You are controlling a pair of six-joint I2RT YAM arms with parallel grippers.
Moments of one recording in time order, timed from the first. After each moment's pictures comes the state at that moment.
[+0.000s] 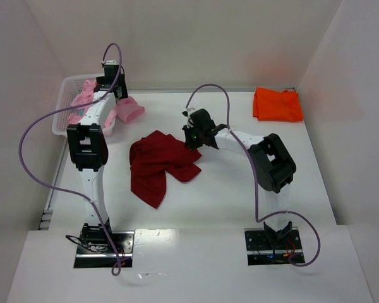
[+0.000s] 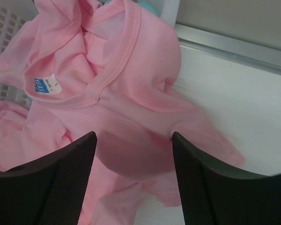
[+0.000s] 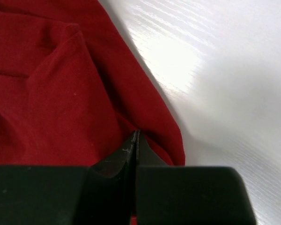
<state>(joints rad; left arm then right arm) 0.00 2.29 2.10 -0.44 -0.38 -0.14 0.60 1.99 1.36 -0.16 -0.15 0.23</state>
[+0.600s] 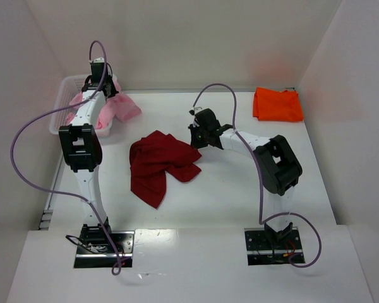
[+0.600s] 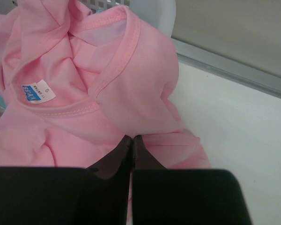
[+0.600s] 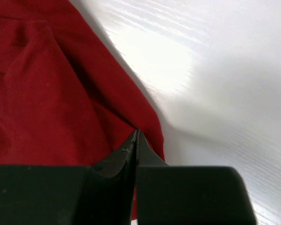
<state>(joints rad) 0.07 2.29 2.10 -0.43 -0.20 -0.25 0.57 1.93 1.31 -0.17 -0.10 0.27</state>
